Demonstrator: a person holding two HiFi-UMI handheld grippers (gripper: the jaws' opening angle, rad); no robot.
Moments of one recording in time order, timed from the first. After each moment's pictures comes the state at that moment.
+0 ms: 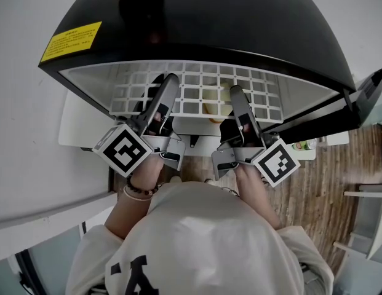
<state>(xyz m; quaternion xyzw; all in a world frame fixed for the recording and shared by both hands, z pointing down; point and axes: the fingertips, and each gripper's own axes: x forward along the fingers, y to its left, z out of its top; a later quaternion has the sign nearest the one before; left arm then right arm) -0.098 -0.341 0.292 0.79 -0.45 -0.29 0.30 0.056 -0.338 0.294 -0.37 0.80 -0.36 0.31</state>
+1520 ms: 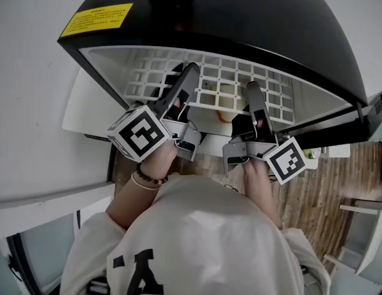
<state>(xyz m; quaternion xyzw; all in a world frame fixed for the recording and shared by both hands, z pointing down) -0.096 -0.343 0.294 0.77 -0.47 -0.29 0.32 0.057 -0.343 0.297 -0.37 0.79 -0.37 0.31</state>
